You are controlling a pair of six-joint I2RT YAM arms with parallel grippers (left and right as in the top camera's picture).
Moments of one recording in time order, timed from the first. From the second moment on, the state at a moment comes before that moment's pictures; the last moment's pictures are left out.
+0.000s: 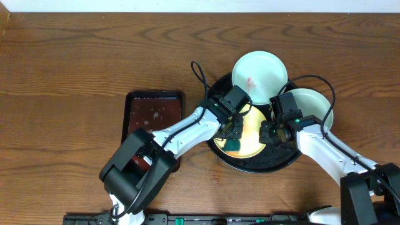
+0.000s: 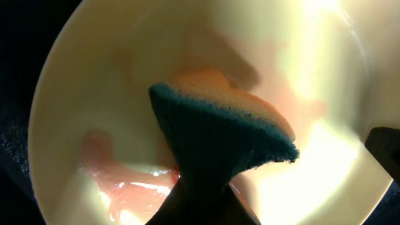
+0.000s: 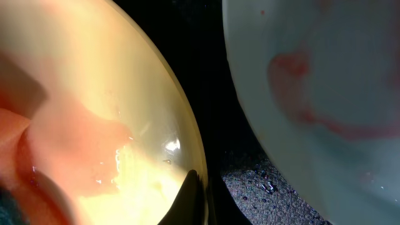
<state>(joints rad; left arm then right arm) -0.76 1.92 1.23 -0.59 0.13 -0.63 0.30 1.55 0.75 -0.51 -0.07 0.47</state>
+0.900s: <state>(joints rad) -0.75 1.96 1.22 -0.43 0.21 -0.71 0.30 1.55 0.75 -0.52 -0.07 0.47</state>
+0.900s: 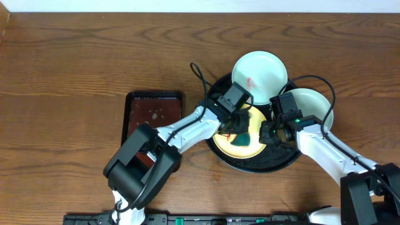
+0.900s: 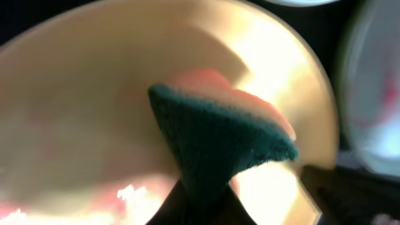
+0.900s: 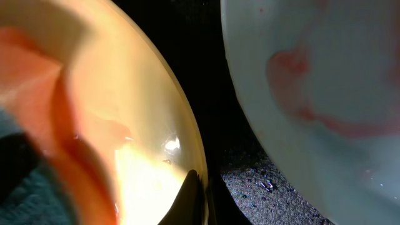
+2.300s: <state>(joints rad) -0.67 2.07 1.32 -0.40 0.43 -0.72 0.29 1.54 0.75 -0.56 0.05 0.44</state>
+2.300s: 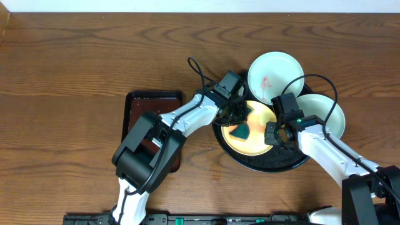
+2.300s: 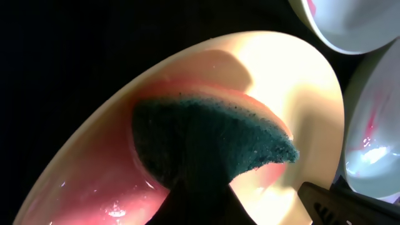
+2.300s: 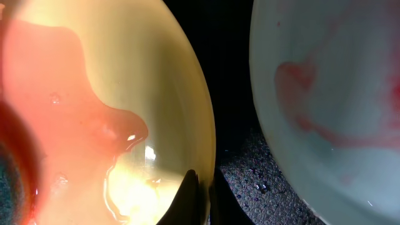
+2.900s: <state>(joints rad) -0.79 2.07 1.34 -0.41 0.42 -0.70 0.29 1.54 0.75 -0.56 0.09 0.41</state>
